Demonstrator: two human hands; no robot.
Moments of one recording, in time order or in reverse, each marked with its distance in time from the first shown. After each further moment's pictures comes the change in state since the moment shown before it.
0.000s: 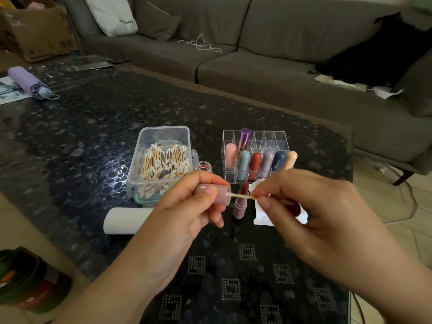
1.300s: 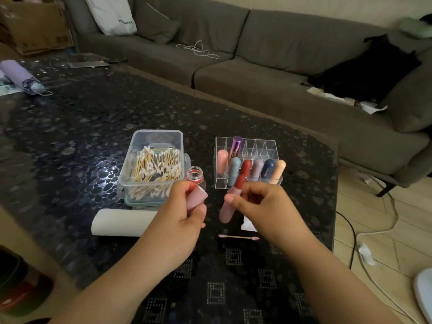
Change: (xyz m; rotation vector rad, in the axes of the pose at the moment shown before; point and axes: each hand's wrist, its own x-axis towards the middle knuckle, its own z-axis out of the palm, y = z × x) left_hand 0.013 -0.023 -0.001 0.655 0.187 -0.109; right_hand 0.015 0.041 0.055 0.511 -0.053 0.688
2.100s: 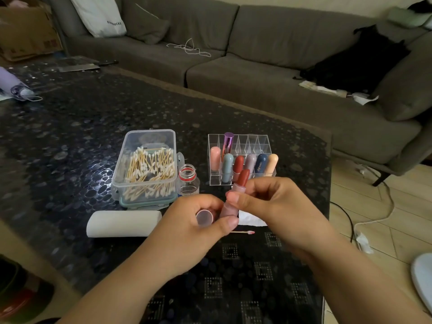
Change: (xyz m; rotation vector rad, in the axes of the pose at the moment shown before) left_hand -0.009 0.021 0.006 0.003 -0.180 0.152; right_hand -0.024 -0.015 -0.022 0.244 -0.140 -0.063
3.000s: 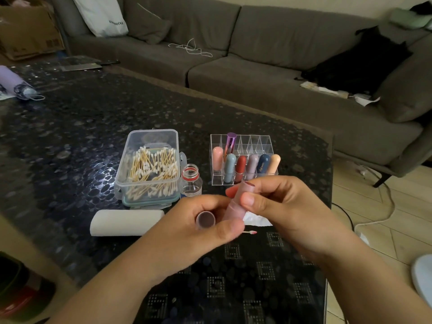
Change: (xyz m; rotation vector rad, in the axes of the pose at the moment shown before) left_hand -0.003 0.002 -0.013 -0.245 -0.299 0.064; right_hand -0.006 -0.012 -0.004 0.181 -0.182 -0.092
